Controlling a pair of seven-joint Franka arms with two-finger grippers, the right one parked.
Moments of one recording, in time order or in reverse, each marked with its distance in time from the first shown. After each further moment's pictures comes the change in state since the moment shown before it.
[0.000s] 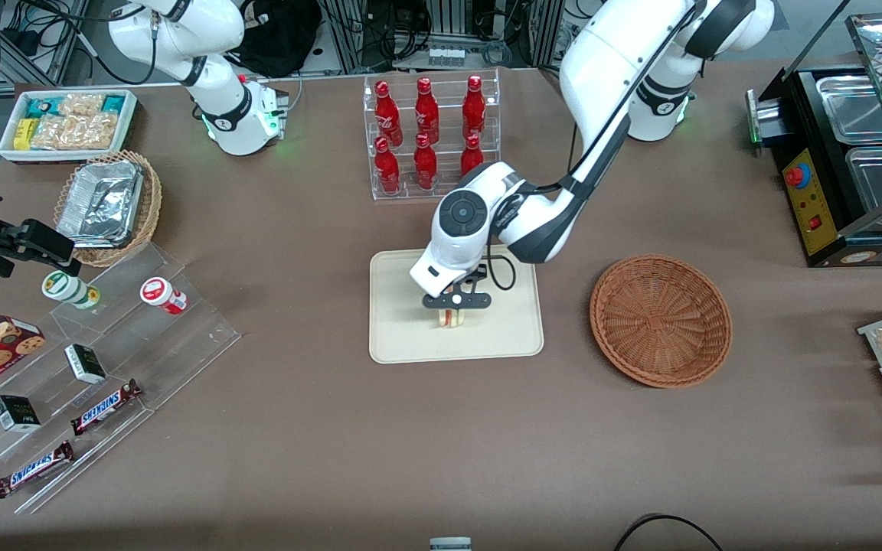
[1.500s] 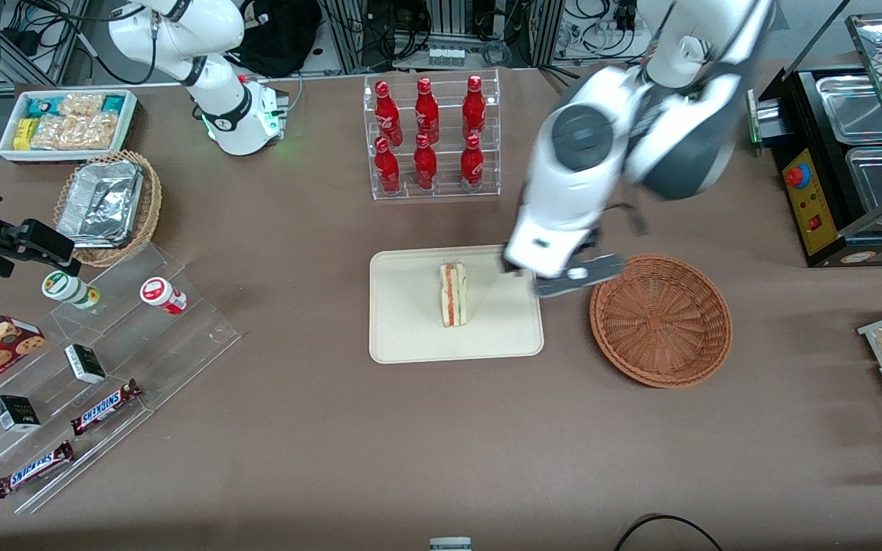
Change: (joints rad) arm 0.245 -0.420 0.036 0.056 0.048 -0.517 -0.086
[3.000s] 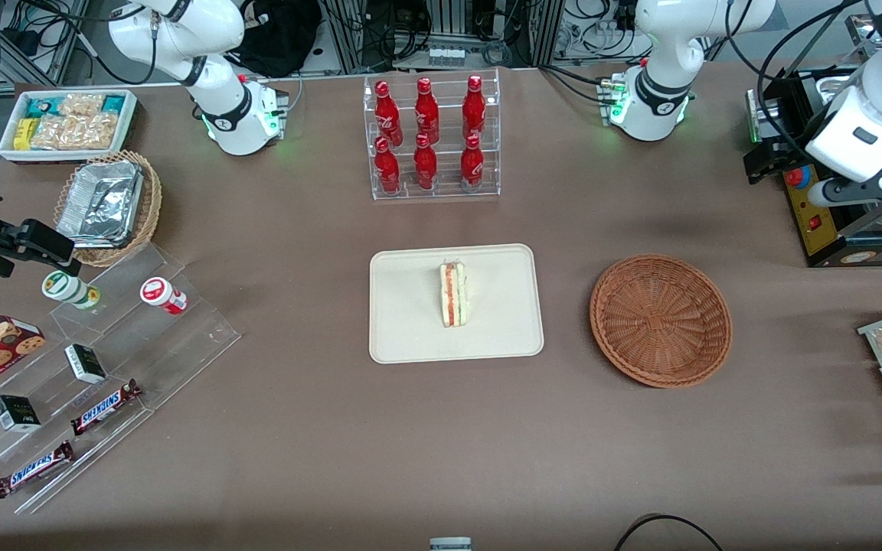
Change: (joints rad) arm 0.391 -0.377 0.058 -0.175 -0.001 -0.320 0.745
